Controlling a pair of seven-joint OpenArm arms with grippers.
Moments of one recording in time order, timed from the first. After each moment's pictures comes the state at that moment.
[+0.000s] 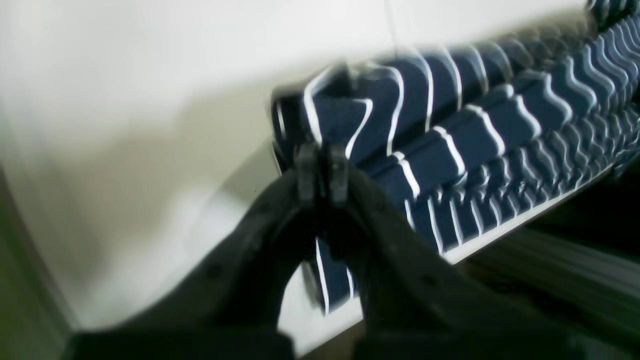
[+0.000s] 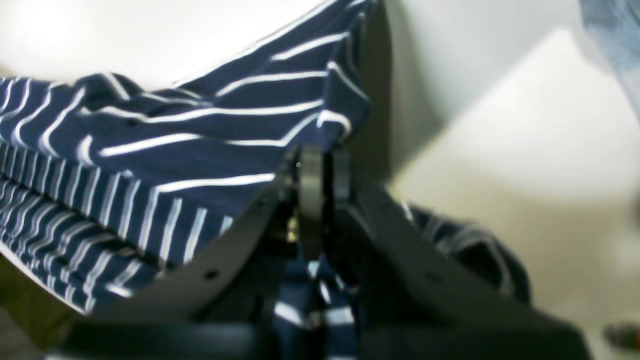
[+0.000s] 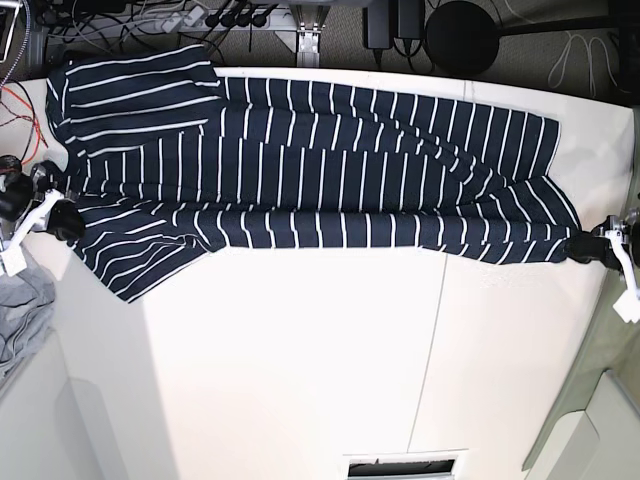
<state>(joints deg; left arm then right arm) -8.0 -49.6 1.9 64.0 -65.0 -38.2 61.3 -3.4 30.2 17.0 76.7 44.7 34.2 -51.4</state>
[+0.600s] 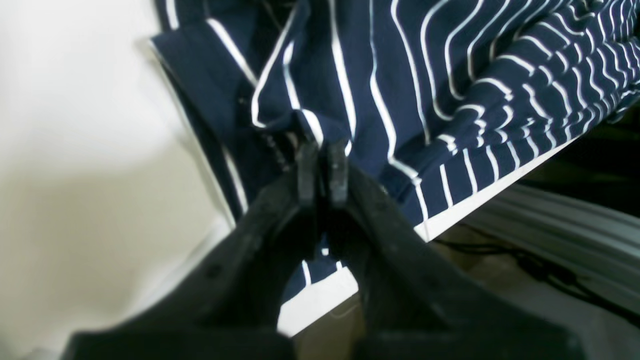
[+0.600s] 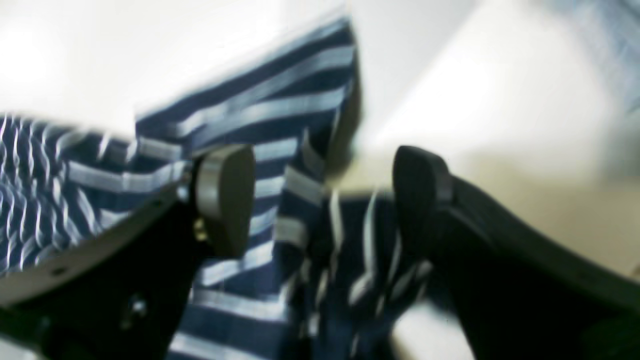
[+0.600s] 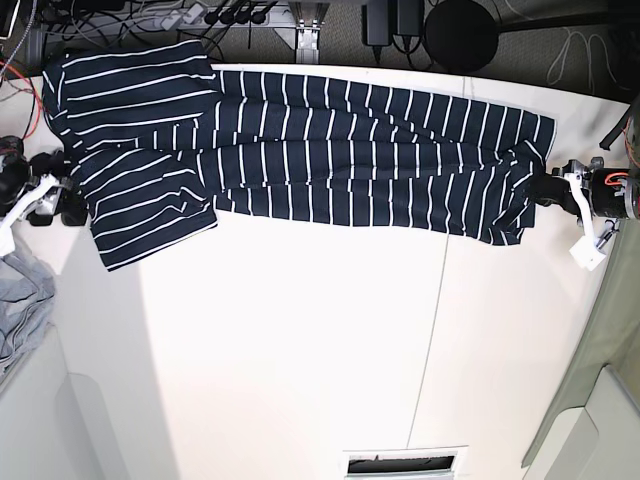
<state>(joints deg) -2.0 -43.7 1.9 66.5 -61.7 -38.2 61.2 -3.3 28.1 18.9 77.1 39.4 31.5 -45.4</state>
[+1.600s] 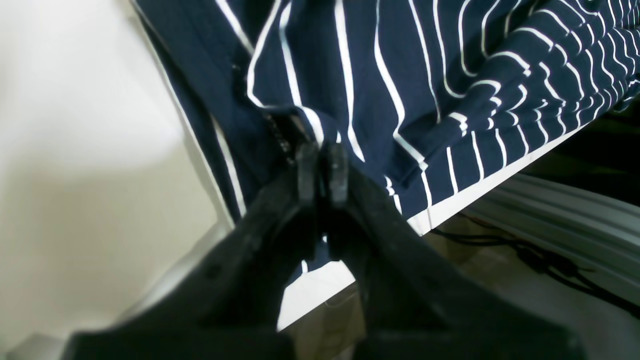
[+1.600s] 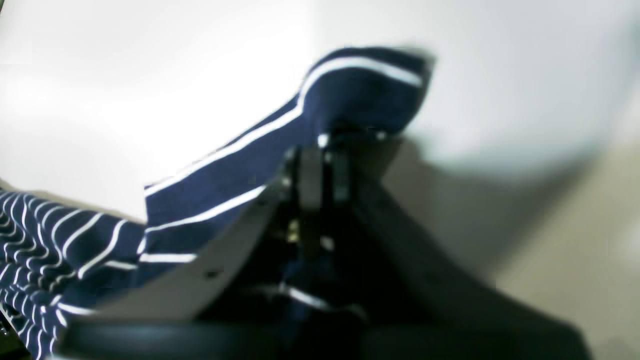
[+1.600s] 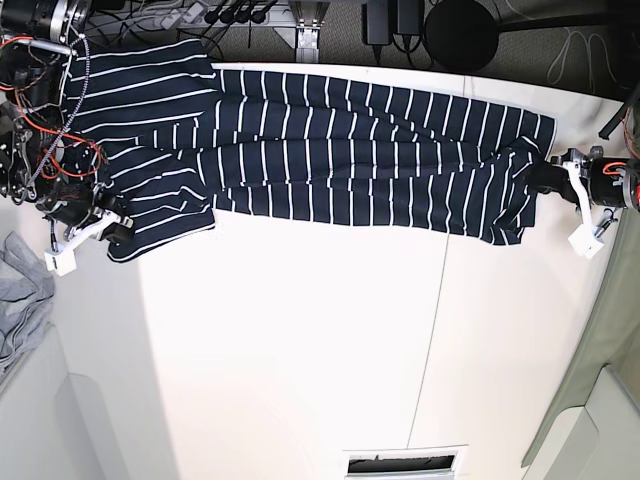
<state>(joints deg) -0.2 -43.7 1.9 66.6 -61.3 -38.2 61.2 12.6 17.6 16.2 50.4 32.0 32.9 -40.9</state>
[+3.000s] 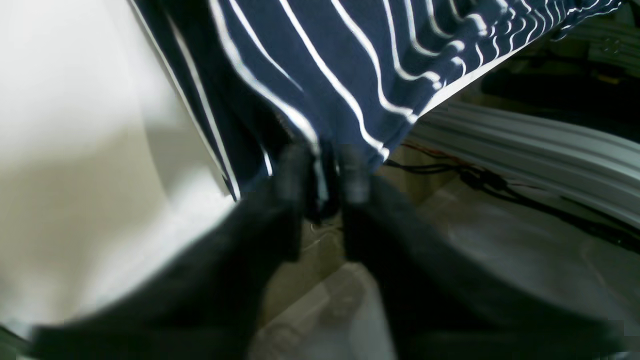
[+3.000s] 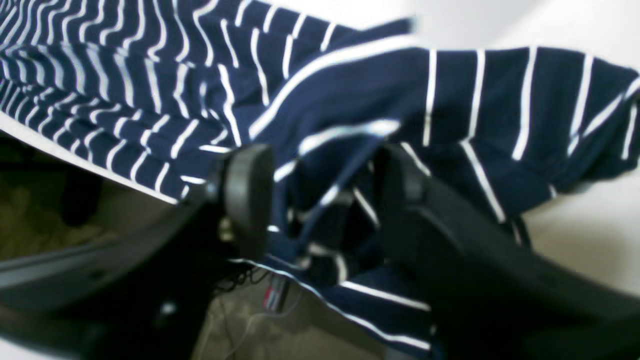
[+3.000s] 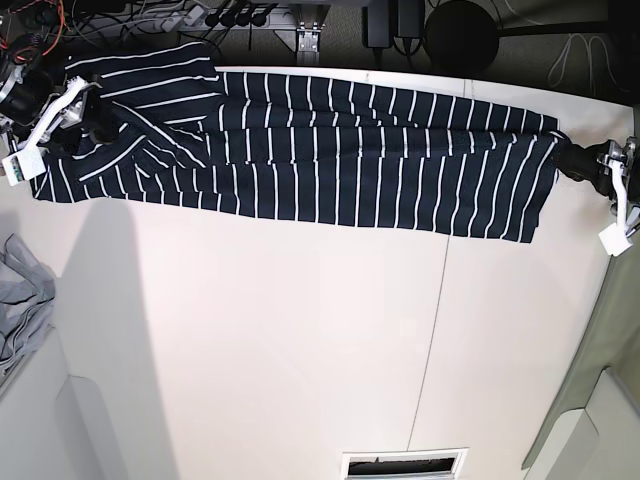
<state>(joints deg) 0.9 -52.3 1.8 67.8 -81.0 -38.2 79.2 -27.7 23.0 24.2 104.7 43.7 33.1 -54.1</state>
